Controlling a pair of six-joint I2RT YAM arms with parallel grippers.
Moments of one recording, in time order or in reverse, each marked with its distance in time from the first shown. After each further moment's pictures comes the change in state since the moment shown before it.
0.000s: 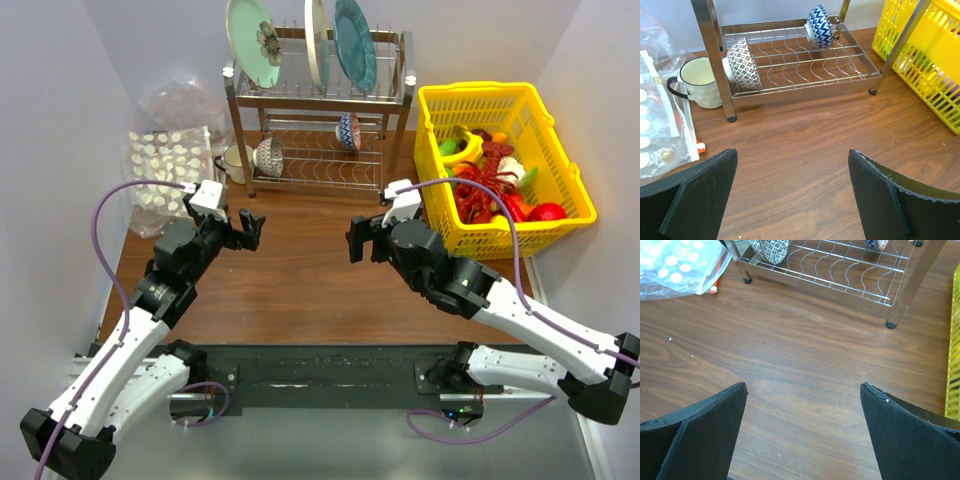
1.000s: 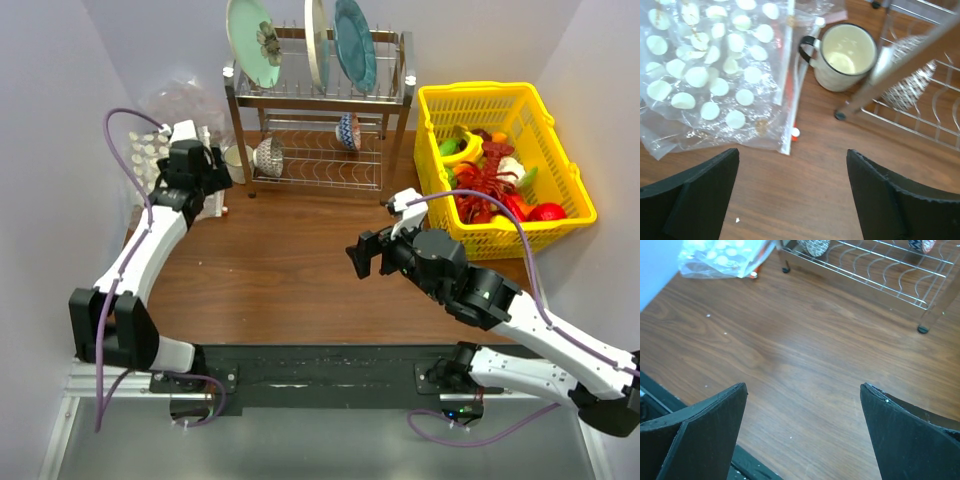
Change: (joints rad) left arm 0.284 0.655 0.468 -0.237 -0.277 -0.185; right arm 0.000 -0.121 -0.047 -0.018 -0.184 -0.043
